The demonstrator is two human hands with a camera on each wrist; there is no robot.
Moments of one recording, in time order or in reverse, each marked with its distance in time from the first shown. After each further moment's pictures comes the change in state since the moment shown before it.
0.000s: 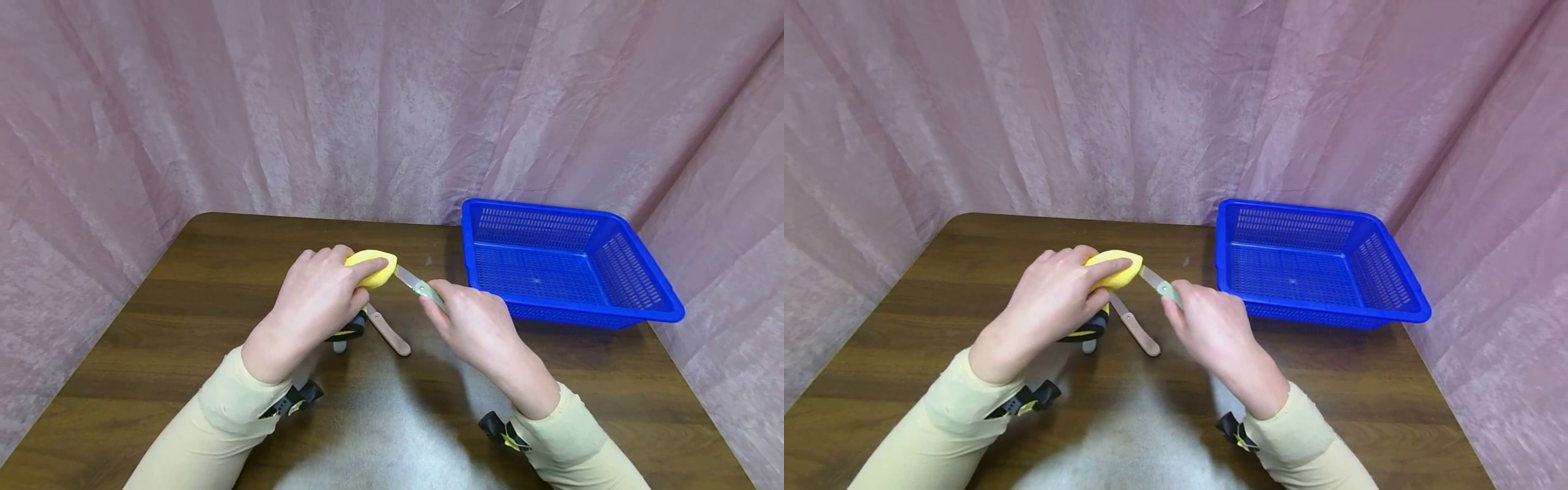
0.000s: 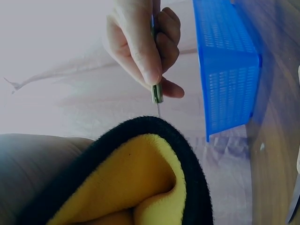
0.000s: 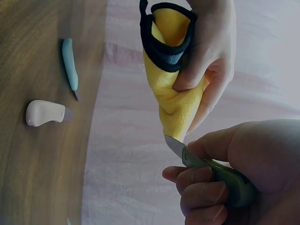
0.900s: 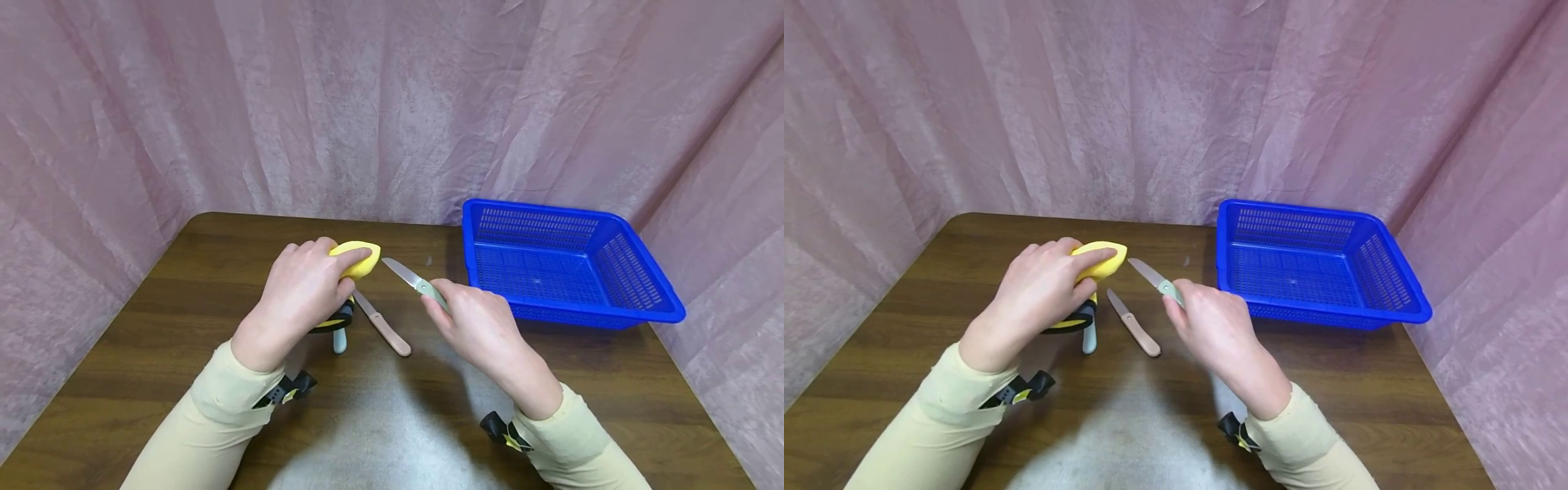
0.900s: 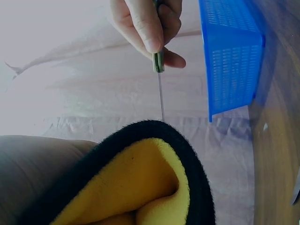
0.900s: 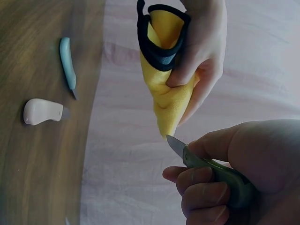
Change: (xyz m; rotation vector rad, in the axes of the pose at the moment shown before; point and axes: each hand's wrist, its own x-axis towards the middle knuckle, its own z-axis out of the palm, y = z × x) left_hand 0.000 -0.018 -0.004 -0.015 -0.042 -0.093; right_hand -0.001 0.001 -0.003 -0.003 0.012 0.000
